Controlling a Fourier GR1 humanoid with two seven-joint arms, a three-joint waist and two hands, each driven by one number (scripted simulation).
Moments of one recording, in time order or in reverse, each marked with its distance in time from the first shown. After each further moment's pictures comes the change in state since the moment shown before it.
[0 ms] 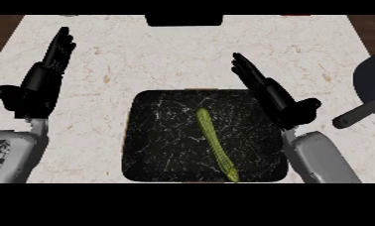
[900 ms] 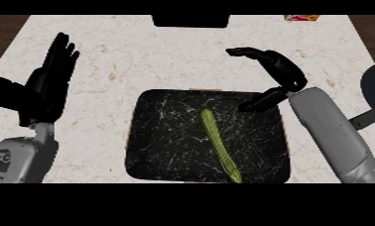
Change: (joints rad) left arm 0.041 -0.111 0.058 -0.100 0.085 0.080 0.190; right arm -0.330 -0.063 -0.049 0.527 0.257 0.233 -0.691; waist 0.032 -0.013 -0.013
